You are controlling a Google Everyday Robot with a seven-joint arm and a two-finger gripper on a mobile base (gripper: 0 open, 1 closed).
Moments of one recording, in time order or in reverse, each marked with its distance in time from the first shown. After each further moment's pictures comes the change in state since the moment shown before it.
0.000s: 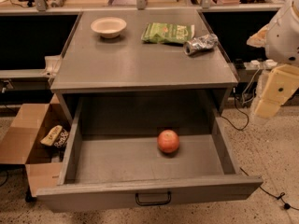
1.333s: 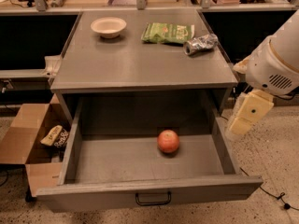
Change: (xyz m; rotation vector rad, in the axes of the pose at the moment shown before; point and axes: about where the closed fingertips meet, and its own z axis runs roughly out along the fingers) arm -0.006 0.014 0.061 -0.071 -0.106 0.124
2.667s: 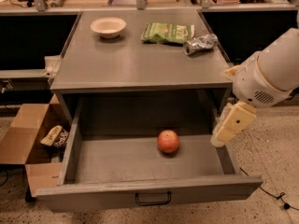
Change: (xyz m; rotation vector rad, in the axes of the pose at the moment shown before) arm -0.015 0.005 0.032 0.018 -0.107 -0.034
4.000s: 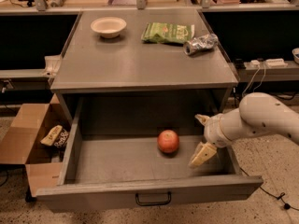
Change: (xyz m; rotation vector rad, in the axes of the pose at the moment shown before) arm 0.084 -0.026 0.237 -0.058 -0.173 -0.030
